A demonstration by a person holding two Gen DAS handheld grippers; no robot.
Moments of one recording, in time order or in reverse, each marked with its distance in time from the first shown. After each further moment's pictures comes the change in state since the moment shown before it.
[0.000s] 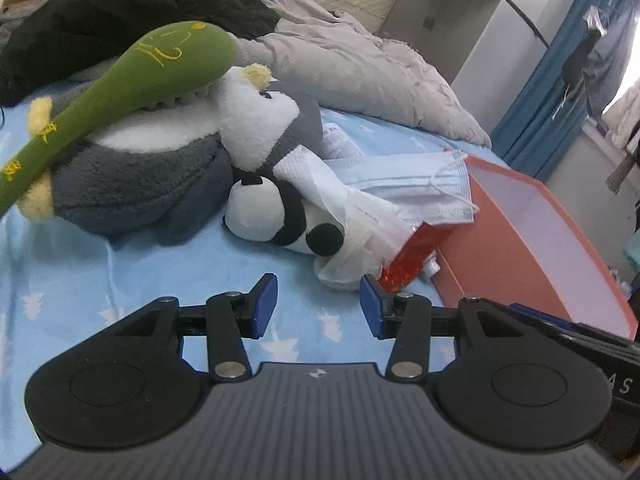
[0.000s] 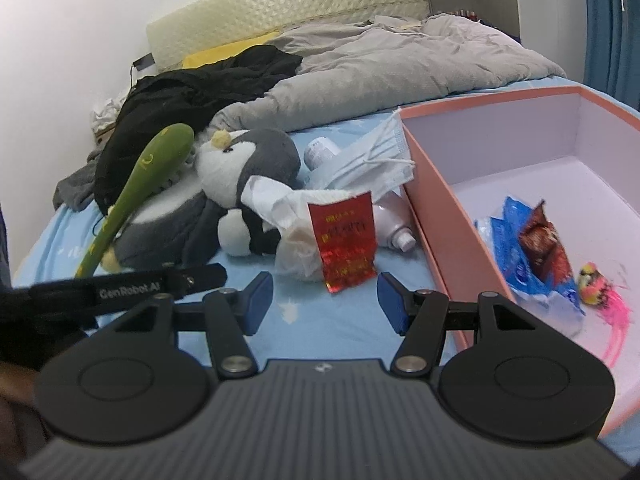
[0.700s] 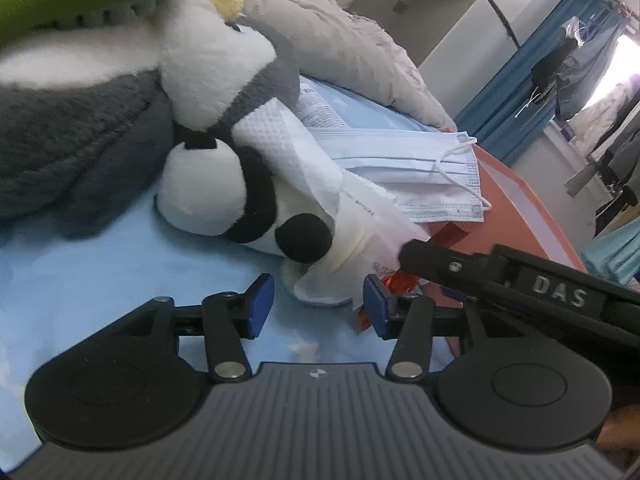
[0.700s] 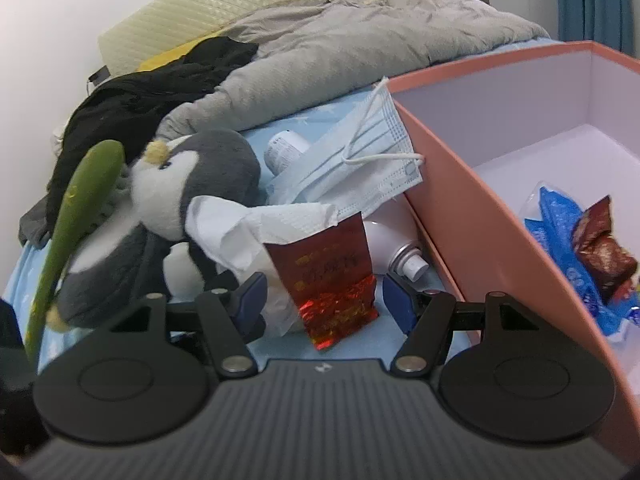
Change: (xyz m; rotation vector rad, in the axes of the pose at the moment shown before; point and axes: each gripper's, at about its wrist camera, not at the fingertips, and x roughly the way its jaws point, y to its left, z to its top) left arm 0.094 0.018 0.002 -0.047 0.072 -0.194; right arm 0.093 -0.013 0.020 0.126 0.036 -0.068
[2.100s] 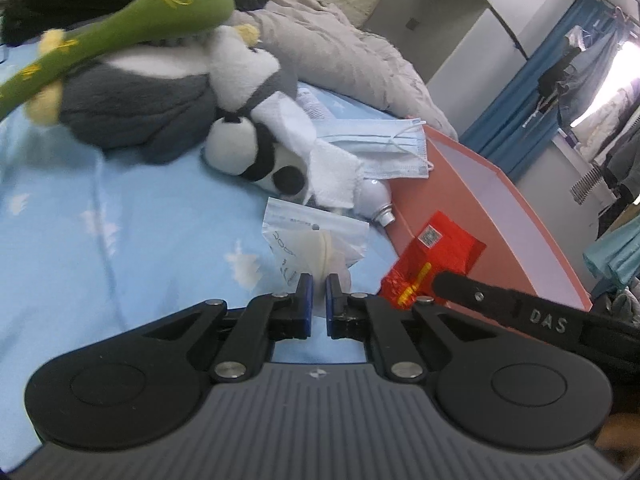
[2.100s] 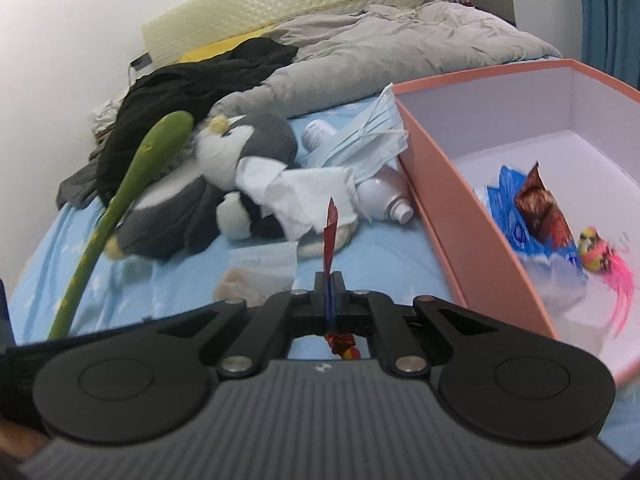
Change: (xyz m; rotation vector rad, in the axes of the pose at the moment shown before) left arm -0.119 -0.041 -0.072 -0.020 -0.050 0.087; right arm -0.104 -0.007 -0.049 -0.097 -0.008 0.085
